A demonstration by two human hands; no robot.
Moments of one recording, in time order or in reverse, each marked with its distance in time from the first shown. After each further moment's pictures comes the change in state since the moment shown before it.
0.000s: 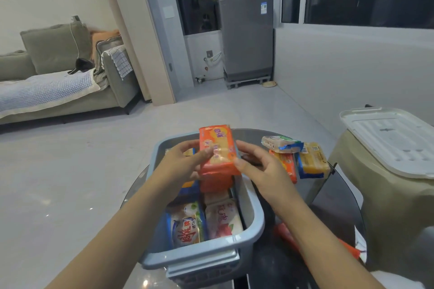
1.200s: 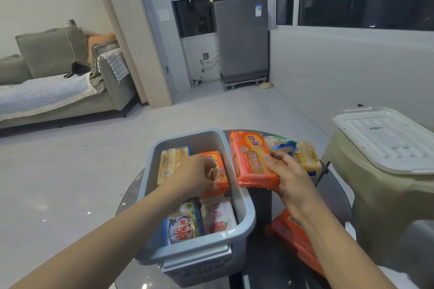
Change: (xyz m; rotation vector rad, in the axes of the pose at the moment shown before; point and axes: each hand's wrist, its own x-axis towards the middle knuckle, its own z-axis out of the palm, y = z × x) left_hand 0.007 -0.008 0.025 1.036 -0.088 0.249; right_hand -0.015 0.004 -0.040 0.375 0.177 0.206
